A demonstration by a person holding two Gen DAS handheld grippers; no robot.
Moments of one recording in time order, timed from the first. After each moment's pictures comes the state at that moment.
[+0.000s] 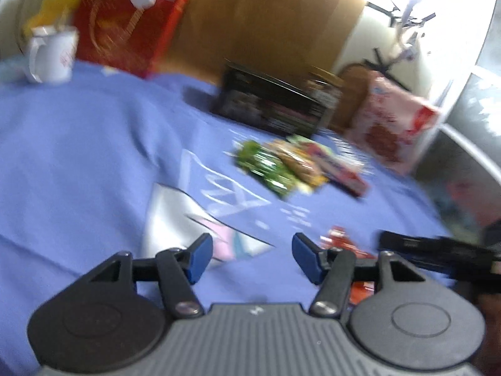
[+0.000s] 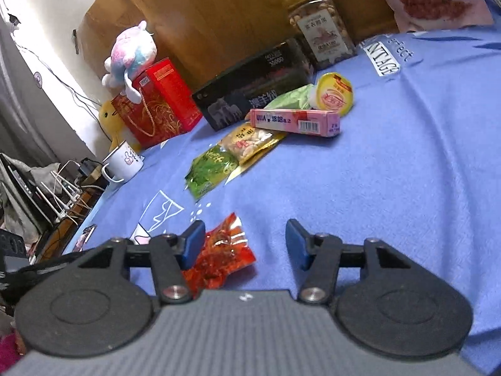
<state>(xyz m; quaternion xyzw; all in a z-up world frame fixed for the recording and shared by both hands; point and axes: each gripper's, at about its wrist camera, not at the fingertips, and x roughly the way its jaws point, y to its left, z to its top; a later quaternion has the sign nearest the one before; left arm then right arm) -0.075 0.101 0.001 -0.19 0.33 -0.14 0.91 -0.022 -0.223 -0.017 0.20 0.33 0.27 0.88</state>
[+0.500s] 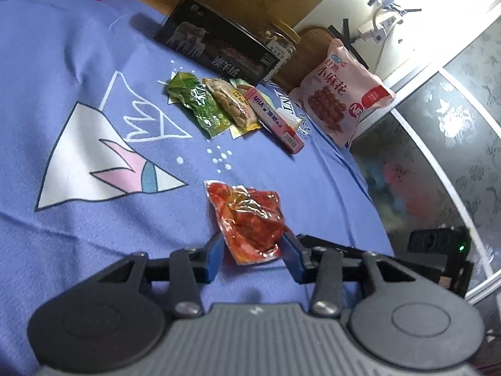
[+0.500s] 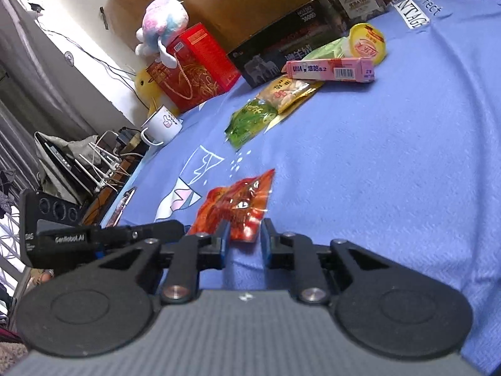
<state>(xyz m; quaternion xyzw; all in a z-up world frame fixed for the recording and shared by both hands) -0.067 0.086 -0.020 -0.29 0.40 -0.25 0.84 -0.041 -0.228 -0.027 0.23 0.38 0.35 0.82</state>
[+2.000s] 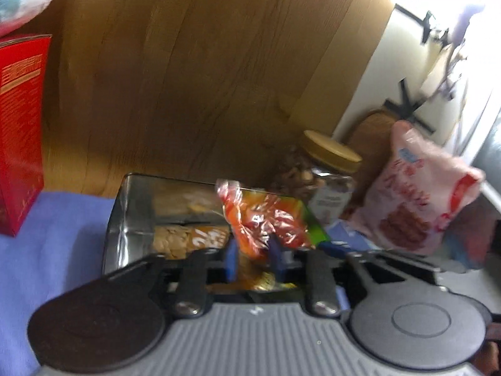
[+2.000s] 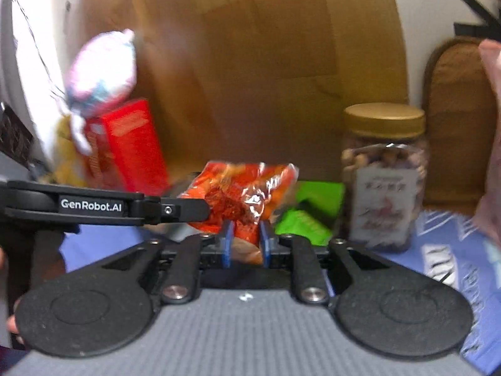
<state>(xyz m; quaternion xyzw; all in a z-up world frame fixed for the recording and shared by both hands) 0.235 0.044 0.065 -0.14 0.31 -0.16 0.93 0.209 -0.155 0.053 0.02 0.25 0.27 0.93</state>
